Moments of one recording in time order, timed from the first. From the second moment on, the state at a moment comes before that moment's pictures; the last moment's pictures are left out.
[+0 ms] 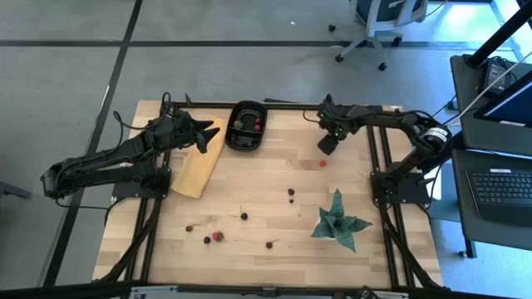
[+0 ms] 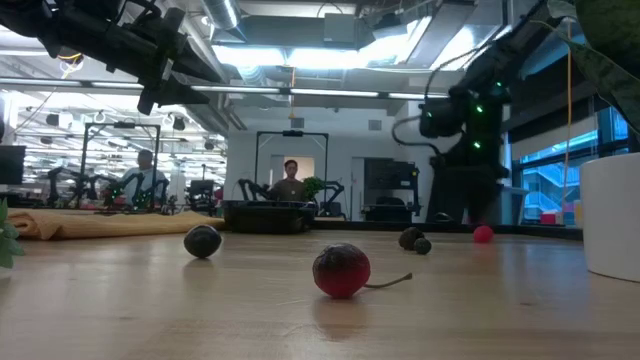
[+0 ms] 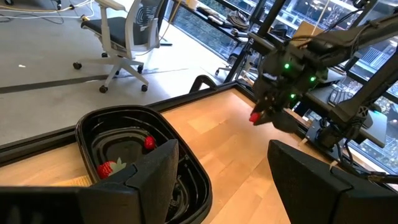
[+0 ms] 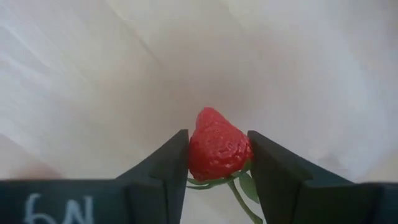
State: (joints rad) left arm 0.48 0.61 0.41 -0.01 -0.09 -0.47; right arm -0.69 1.60 0.89 -0.69 0.15 0.02
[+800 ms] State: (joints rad) left arm 0.48 0.61 0.41 -0.01 -0.09 -0.47; right arm -0.53 1.66 1.58 -0.47 0.05 0.05
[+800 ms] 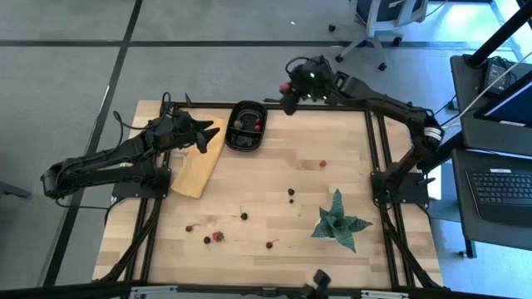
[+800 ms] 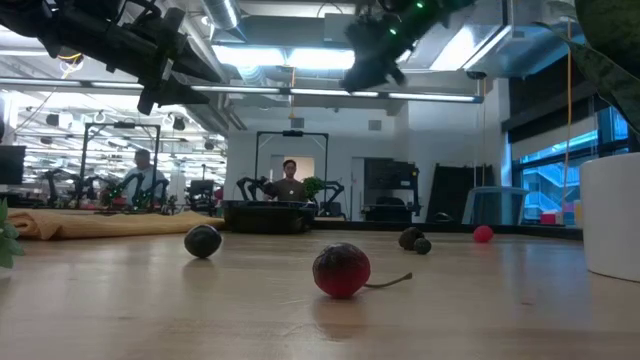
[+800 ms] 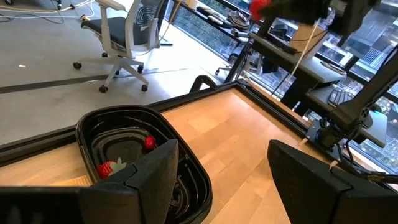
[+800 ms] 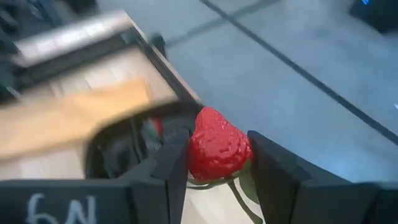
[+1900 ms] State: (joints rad) left arm 0.48 0.61 0.41 -0.02 -0.09 -0.46; right arm -0.48 2.48 2.34 -0.88 -0.11 0.00
